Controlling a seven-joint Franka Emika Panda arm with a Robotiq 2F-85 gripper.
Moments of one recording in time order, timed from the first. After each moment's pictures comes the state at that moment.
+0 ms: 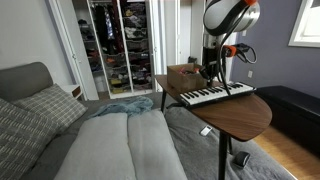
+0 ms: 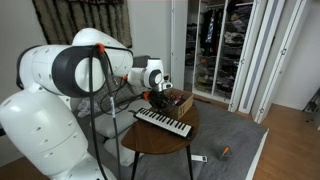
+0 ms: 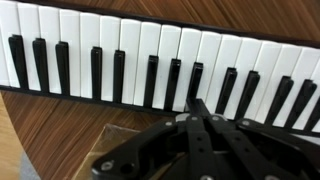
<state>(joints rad) 0.04 -0.12 0.10 -2.25 -0.06 2.19 0.00</state>
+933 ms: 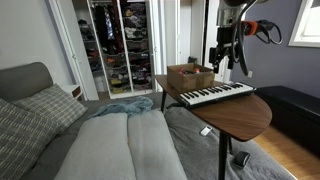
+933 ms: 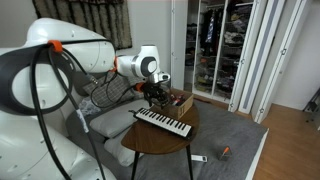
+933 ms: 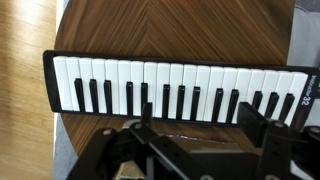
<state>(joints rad) 0.04 -0.35 0.09 -2.30 -0.06 2.01 0.07</state>
